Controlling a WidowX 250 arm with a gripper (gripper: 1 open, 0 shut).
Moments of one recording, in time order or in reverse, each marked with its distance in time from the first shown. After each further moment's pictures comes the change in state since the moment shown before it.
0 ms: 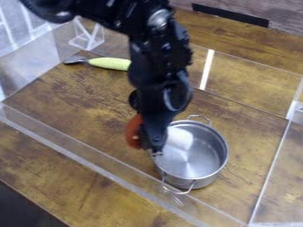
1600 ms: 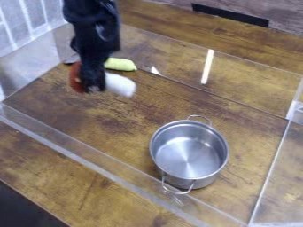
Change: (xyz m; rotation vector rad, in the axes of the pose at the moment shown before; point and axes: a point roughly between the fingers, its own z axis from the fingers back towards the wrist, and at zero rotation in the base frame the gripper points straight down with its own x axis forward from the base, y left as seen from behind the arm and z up) arm -0.047 0.059 0.025 0.046 0.038 -0.002
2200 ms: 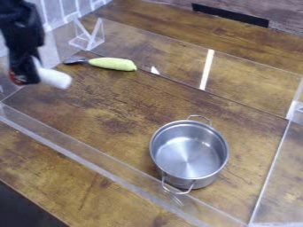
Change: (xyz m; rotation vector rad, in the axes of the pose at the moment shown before) arm -0.091 0.068 -0.049 -0.087 -0.004 -0.032
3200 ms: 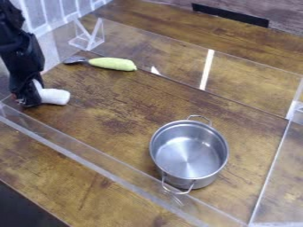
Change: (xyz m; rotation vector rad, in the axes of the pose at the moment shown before) arm -0.046 0.008 -0.056 -0.044 -0.039 0.041
